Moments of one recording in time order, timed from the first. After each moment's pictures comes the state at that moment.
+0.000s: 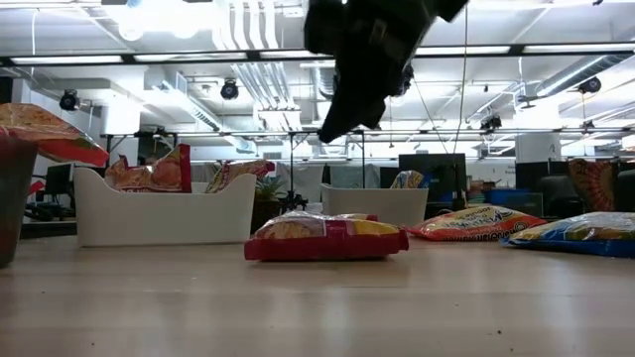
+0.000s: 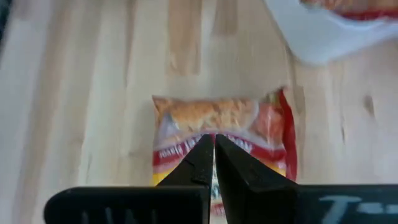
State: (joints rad) left arm -0.59 0.66 0.51 0.43 -0.67 0.40; right arm 0.11 1.81 1.35 -0.47 -0.10 0.14
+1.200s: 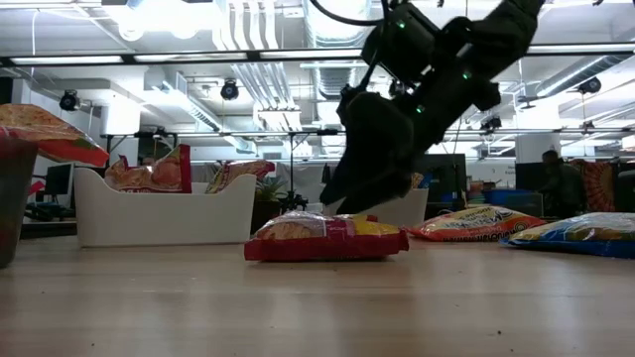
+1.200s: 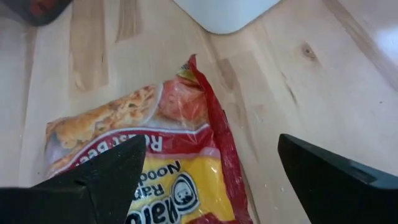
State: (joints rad) left arm -0.59 0.65 0.51 0.52 -0.67 0.81; right arm 0.05 1.80 0.90 0.18 0.05 0.34
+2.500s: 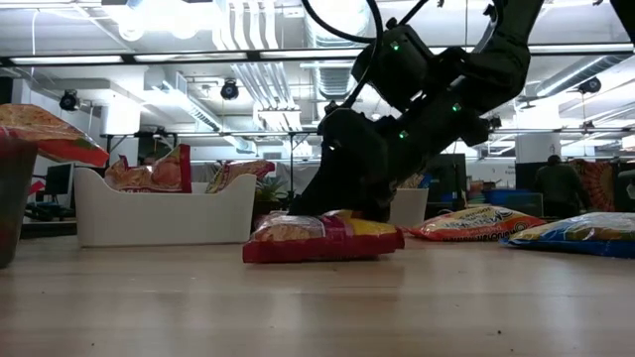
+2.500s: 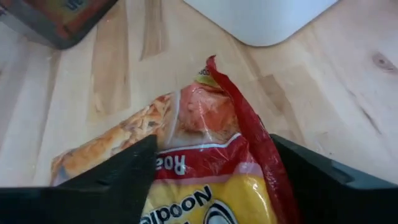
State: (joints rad) left arm -0.58 0.66 0.51 0.52 -0.67 0.81; right arm 0.07 1.97 0.91 0.47 0.02 0.40
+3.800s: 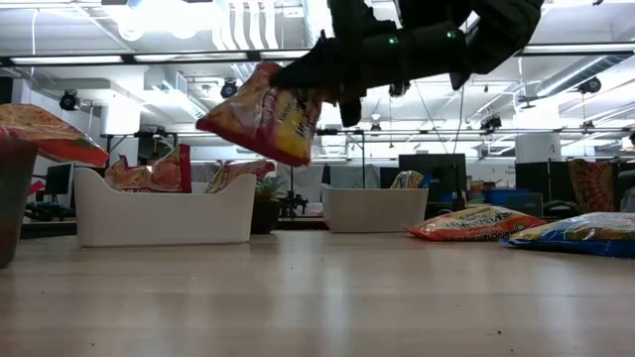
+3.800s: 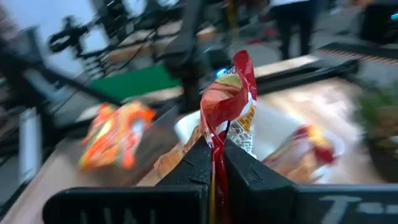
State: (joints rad) left arm -0.58 0.66 0.51 0.53 -0.67 0.81; right arm 0.05 1.76 0.91 0.75 0.09 0.22
